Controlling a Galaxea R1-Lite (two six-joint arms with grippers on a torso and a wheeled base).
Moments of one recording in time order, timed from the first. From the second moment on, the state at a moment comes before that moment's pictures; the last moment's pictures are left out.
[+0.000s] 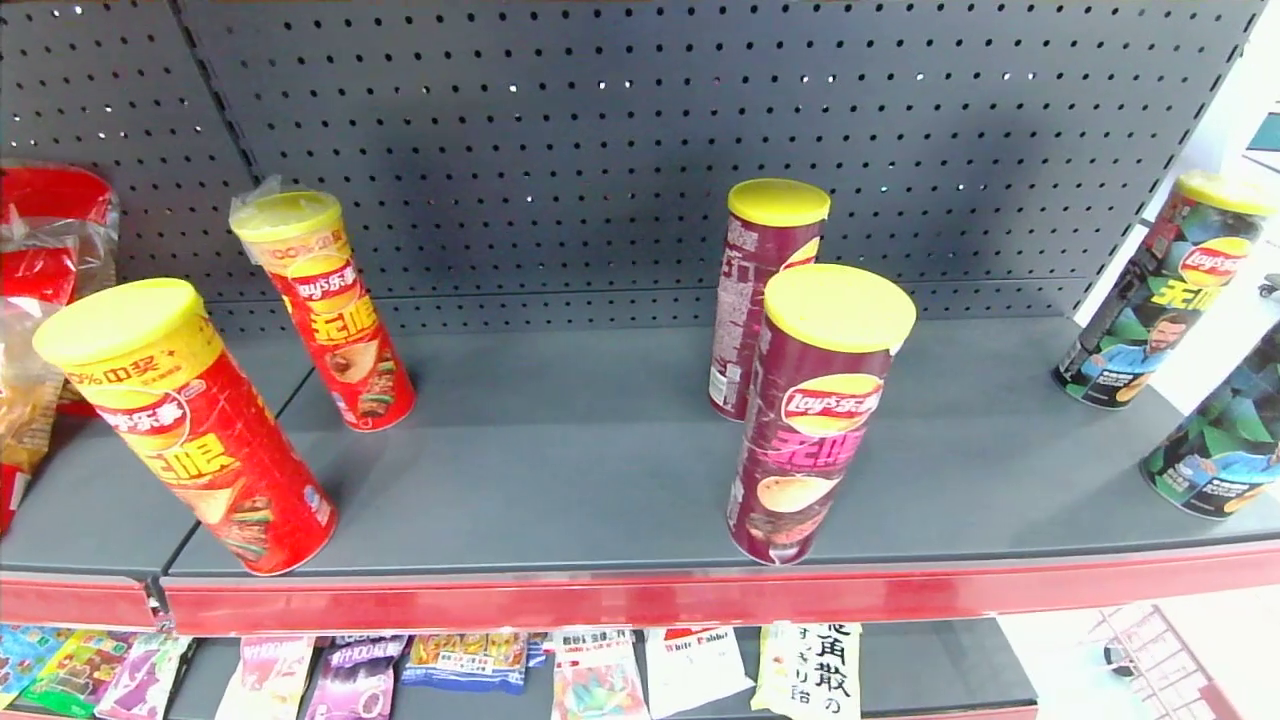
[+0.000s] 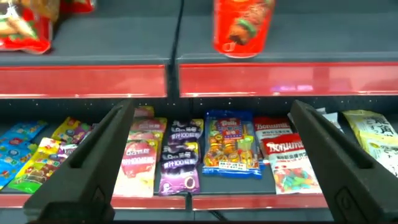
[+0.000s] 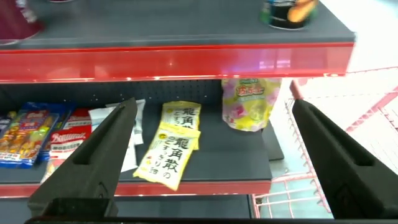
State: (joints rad) left arm 0.00 0.00 0.00 0.00 0.02 0.00; right arm 0.00 0.00 0.00 0.00 0.01 0.00
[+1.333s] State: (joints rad) left arm 0.00 0.00 0.00 0.00 0.02 0.00; right arm 0.00 0.00 0.00 0.00 0.01 0.00
